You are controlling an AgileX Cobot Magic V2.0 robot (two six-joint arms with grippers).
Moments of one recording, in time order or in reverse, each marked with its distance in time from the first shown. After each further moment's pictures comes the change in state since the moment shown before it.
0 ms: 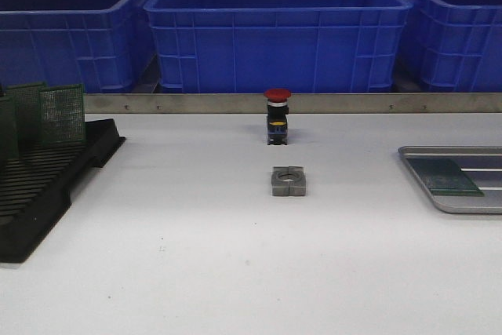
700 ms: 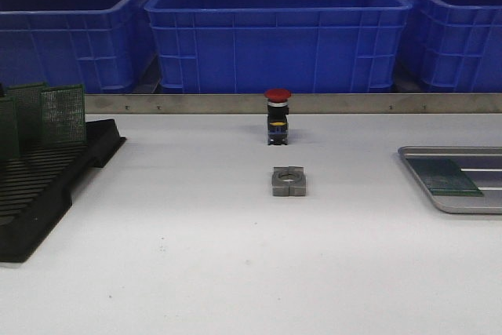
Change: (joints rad) left arm 0.018 -0.083 0.093 0.083 0.025 -0.113; right arm 0.000 0.000 0.000 0.000 0.027 0.000
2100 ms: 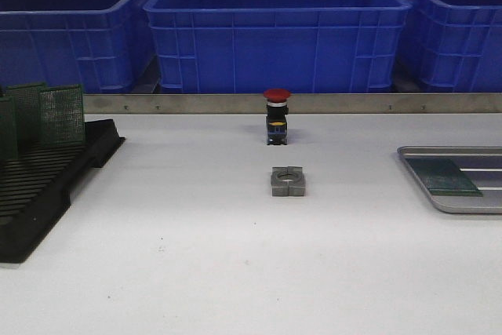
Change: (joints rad) left arm 0.000 0.000 0.000 0.000 -0.001 0.000; right arm 0.032 0.000 0.005 -0.588 -0.352 0.595
